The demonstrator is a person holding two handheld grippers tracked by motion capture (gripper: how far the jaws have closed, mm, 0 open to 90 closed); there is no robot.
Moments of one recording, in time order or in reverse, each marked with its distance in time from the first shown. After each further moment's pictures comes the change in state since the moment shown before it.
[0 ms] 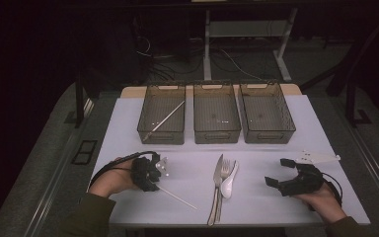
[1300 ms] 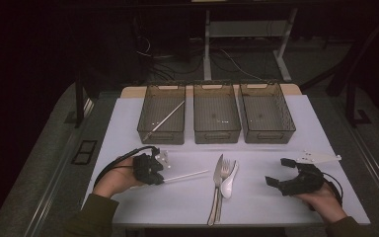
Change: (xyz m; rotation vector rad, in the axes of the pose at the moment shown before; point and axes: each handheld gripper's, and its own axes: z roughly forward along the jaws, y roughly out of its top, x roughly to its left) left arm 0.006 0.003 -0.006 -0.118 -0.002 -0.153; right arm -0.001 0.000 -0.001 -0.004 -0.001 0.005
